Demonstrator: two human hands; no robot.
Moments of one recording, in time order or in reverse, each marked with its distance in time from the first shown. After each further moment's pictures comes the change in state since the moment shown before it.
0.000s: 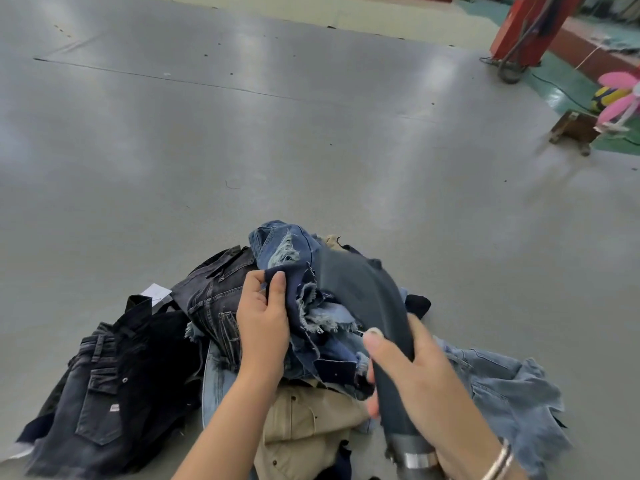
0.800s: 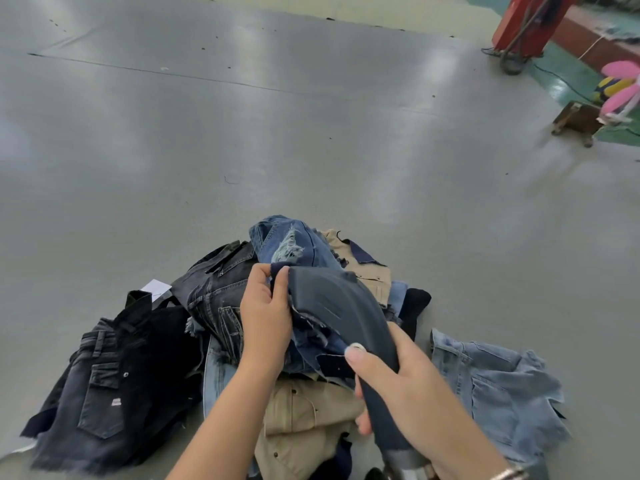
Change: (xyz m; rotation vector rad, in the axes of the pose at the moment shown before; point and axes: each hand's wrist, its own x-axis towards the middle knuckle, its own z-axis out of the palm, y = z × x) left_hand 0.002 0.004 0.001 0.085 -0.036 -0.048; right_hand -0.005 0.005 0.004 -0.037 -0.095 0.018
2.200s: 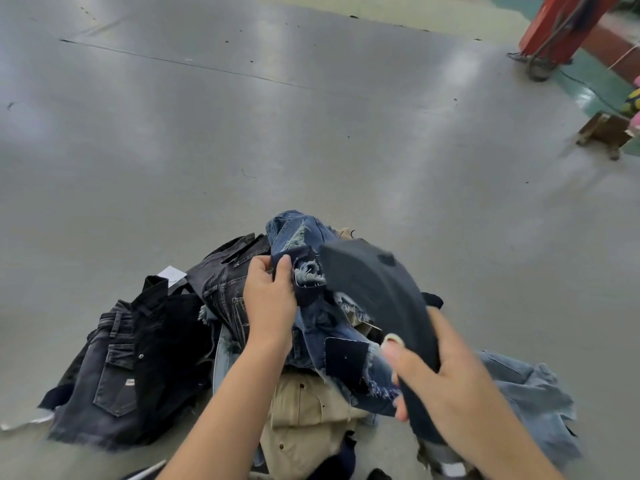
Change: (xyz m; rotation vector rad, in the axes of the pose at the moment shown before) left_hand 0.015 0.004 -0.007 -0.106 0.137 -0.200; right_hand -0.009 -0.016 -0.007 -0.204 0.048 -0.163
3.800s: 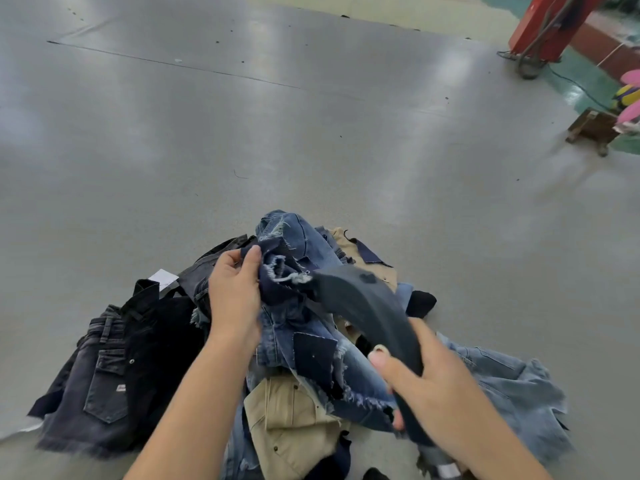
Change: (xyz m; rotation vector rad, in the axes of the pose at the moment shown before) left_hand 0.015 0.014 -0.017 -0.183 -0.018 -0.059; right_hand 0.003 0.018 -0.004 -0.138 -0.042 0.057
